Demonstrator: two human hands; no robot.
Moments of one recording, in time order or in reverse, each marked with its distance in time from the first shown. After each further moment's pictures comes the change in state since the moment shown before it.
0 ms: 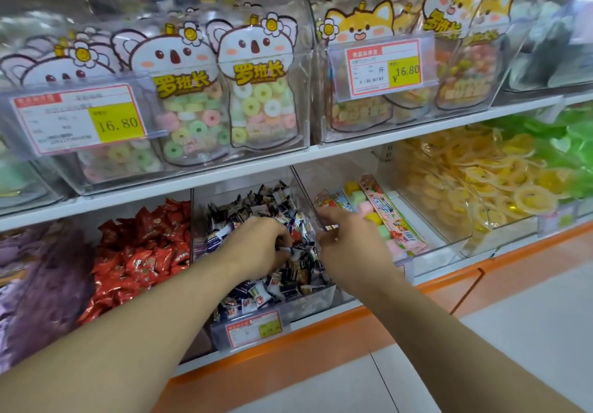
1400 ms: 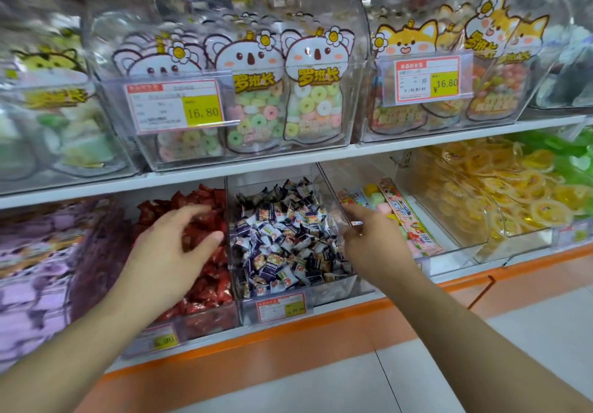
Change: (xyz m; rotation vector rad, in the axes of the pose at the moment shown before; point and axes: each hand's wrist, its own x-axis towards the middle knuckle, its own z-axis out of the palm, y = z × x) left_hand -0.143 -0.064 -0.054 -0.263 0.510 -0.241; right_hand -0.003 -0.004 0.006 -0.013 0.005 0.035
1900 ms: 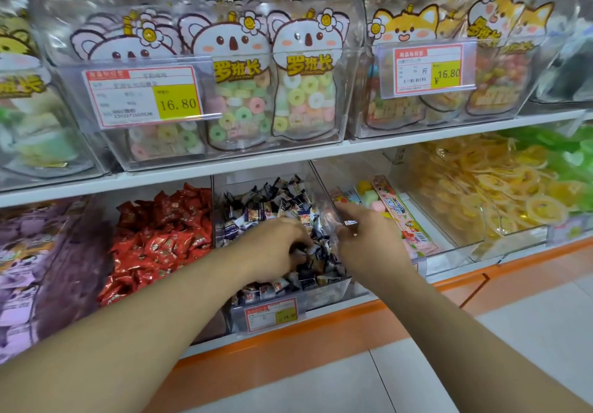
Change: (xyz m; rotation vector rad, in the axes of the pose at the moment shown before) left_hand 0.062 0.063 0.114 0.180 -0.609 0.367; right_hand -0.001 -0.005 -0.002 -0.038 0.042 -0.011
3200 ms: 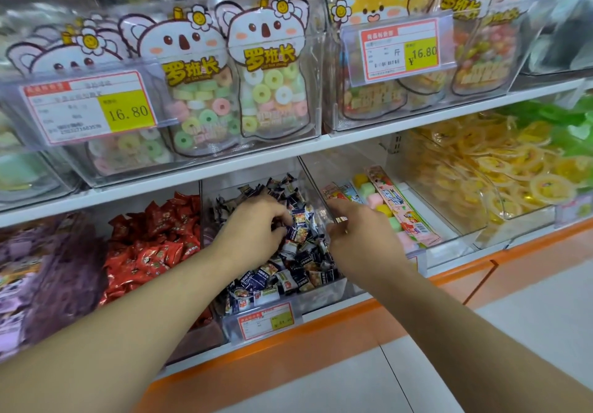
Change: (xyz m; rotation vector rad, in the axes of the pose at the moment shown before) left_hand 0.011 -0.010 -0.008 -0.009 0.329 -0.089; right_hand 0.003 0.007 0.000 0.020 -0.025 -0.069
